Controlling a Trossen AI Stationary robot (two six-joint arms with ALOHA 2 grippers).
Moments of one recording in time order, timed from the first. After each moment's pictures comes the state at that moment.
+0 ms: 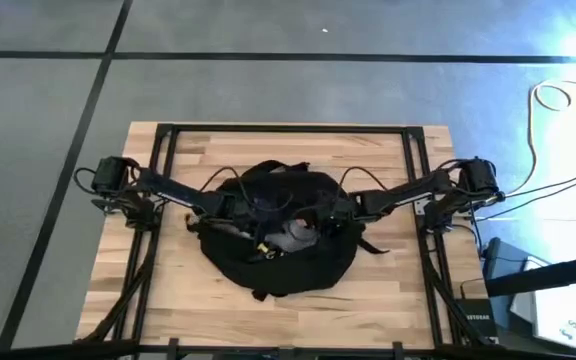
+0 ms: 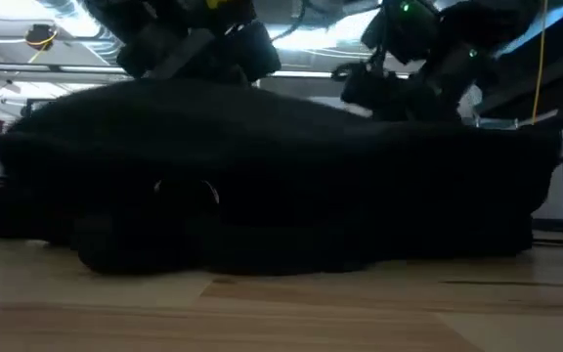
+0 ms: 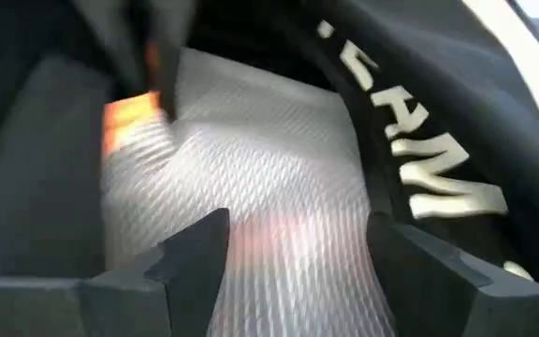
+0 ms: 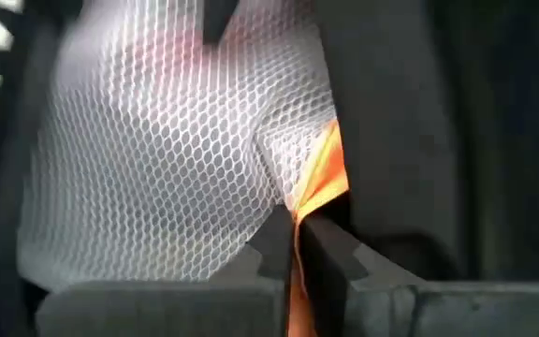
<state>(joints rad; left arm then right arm) -0.10 1.67 0.89 0.11 0.12 -0.01 0.06 1.61 0.77 0.03 0.01 0.09</state>
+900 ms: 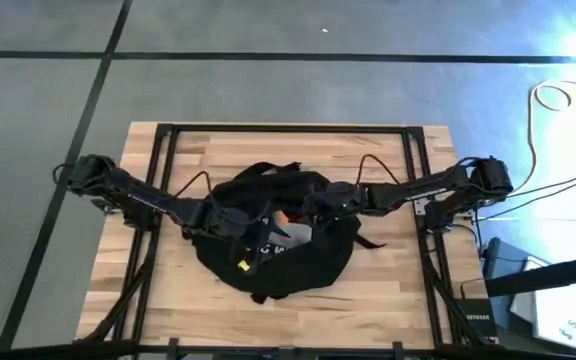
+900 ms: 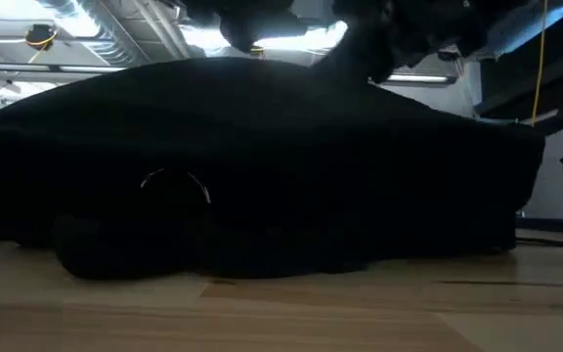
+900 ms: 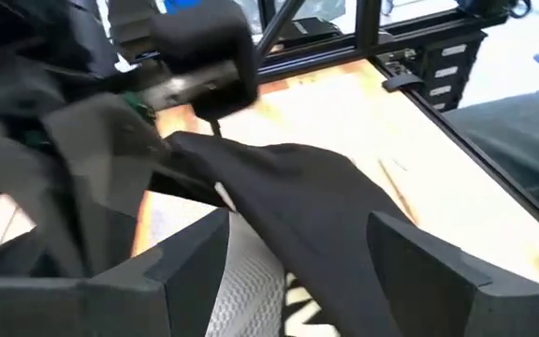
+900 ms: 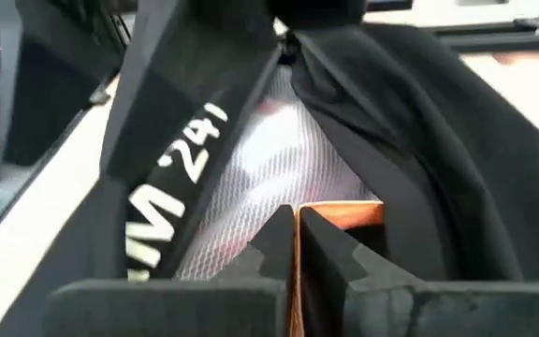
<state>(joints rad) -0.28 1.48 0.92 0.17 -0.12 0.14 0.06 1.51 0.84 0.26 -0.10 0.09</state>
